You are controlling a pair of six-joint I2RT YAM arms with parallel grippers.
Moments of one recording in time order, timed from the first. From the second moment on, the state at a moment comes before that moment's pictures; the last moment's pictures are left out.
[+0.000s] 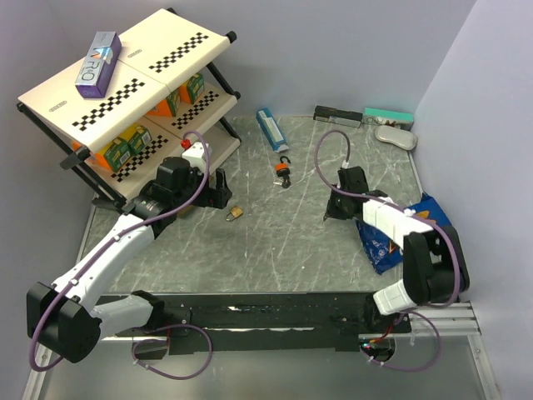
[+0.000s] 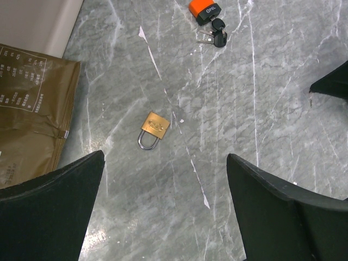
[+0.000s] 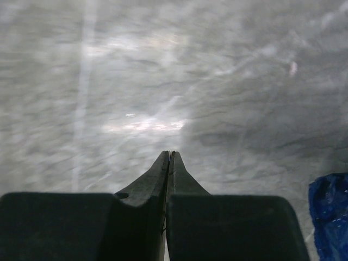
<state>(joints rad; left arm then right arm) -0.45 1.13 0.95 -0.34 0.06 -0.25 0.24 1.49 0.83 -0.33 -0.01 0.44</state>
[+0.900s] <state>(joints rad) -0.48 1.08 0.67 0.40 0.69 -0.68 0.47 1.04 0.76 0.12 -0.57 0.57</state>
